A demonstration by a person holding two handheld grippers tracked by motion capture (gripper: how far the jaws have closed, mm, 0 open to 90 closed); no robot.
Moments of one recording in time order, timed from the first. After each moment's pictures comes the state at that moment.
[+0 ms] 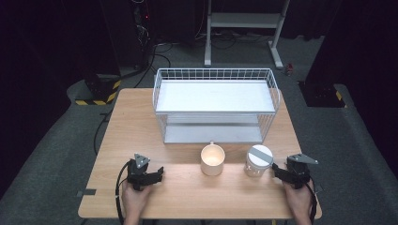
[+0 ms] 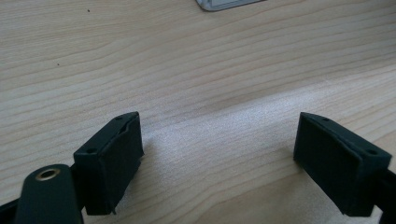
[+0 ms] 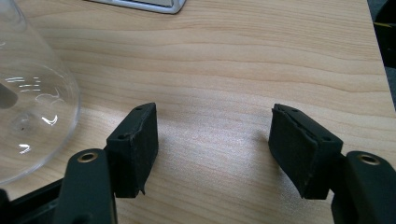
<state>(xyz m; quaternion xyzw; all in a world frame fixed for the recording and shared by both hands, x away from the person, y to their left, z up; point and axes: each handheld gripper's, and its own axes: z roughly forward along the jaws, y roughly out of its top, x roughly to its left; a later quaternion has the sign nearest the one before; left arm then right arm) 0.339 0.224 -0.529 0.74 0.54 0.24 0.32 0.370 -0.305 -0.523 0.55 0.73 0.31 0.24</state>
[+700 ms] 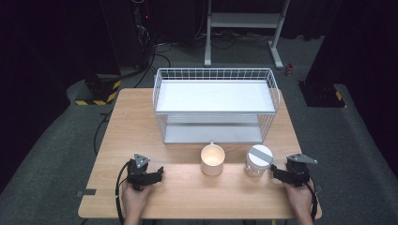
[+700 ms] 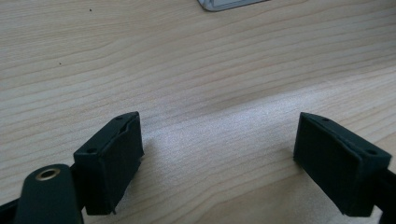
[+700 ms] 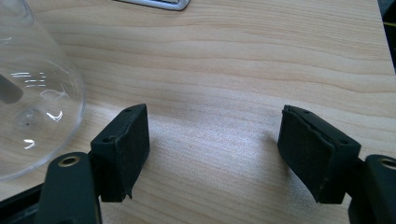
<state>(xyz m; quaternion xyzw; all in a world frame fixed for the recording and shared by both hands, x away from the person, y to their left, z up) 0.339 0.225 -0.529 0.73 0.55 0.24 0.32 0.371 -0.304 -0.523 0.54 0.74 0.31 0.24</state>
